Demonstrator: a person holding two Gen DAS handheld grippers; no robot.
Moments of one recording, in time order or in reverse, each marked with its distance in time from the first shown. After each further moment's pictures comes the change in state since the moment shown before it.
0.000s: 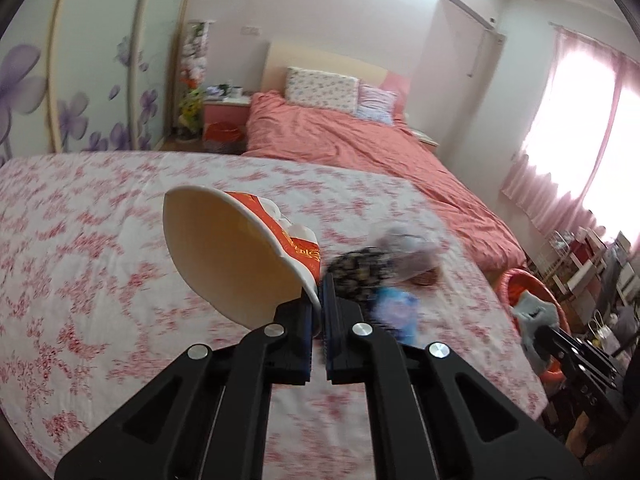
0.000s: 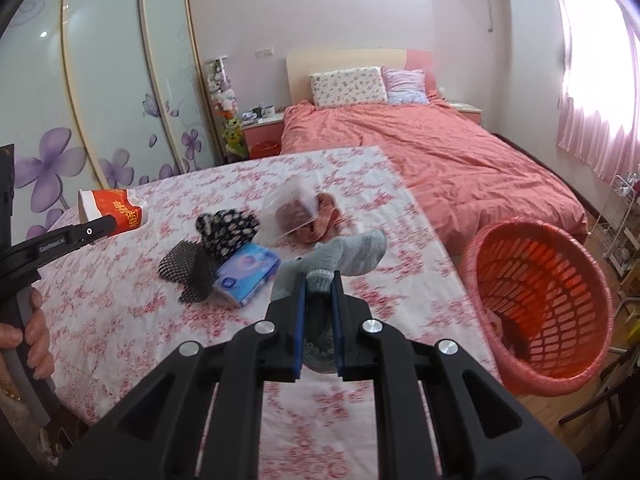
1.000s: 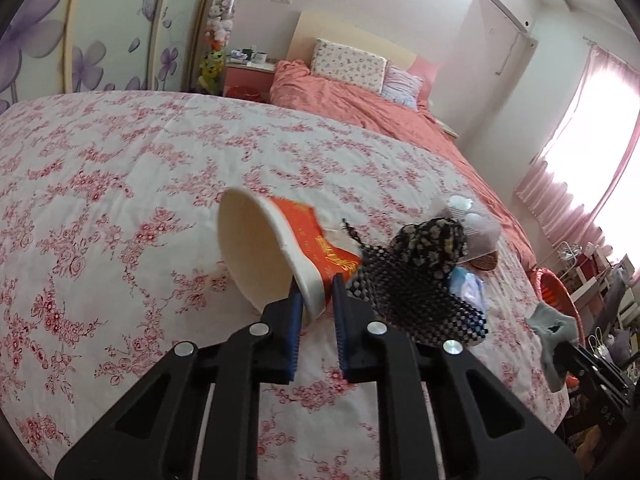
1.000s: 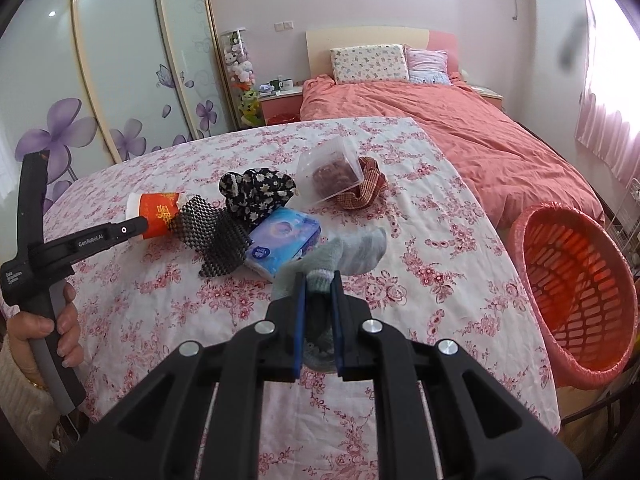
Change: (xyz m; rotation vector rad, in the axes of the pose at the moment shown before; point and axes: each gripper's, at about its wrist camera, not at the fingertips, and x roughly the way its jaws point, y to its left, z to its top) left arm 0.045 0.072 -0.028 -0.124 0.088 0.028; right arm 0.041 0.040 -0.017 -0.047 0.103 0.052
